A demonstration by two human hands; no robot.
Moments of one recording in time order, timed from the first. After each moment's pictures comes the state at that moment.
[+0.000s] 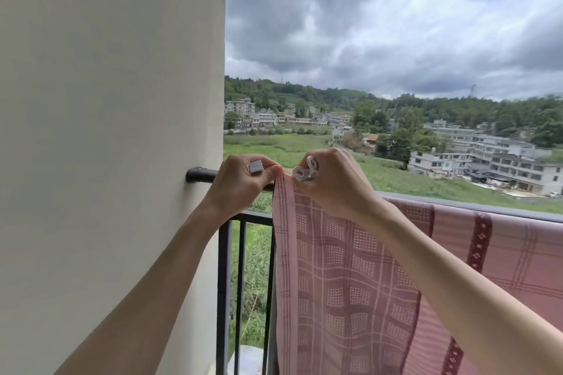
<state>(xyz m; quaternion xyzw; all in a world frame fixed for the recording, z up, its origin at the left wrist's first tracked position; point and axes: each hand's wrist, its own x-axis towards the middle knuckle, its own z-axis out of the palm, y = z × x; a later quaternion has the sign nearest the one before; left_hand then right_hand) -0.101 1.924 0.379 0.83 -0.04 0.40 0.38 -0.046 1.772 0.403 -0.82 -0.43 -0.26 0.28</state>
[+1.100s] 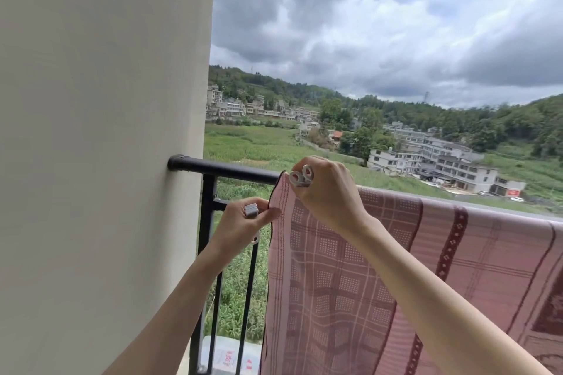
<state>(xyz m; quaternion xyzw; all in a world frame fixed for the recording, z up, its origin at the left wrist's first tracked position) -0.096 1.957 0.291 0.74 -0.08 0.28 0.61 -0.067 1.809 0.373 -0.82 -0.38 -0.34 0.26</state>
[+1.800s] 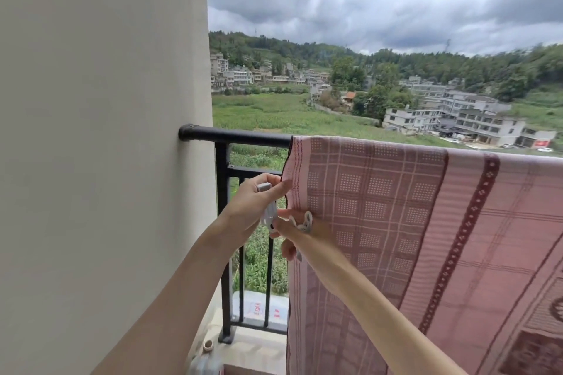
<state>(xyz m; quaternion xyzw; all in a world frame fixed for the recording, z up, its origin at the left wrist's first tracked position) -0.110 1.951 0.280 0.65 -0.01 0.13 0.75 -0.097 1.820 0.250 -0.71 -0.24 0.14 0.65</state>
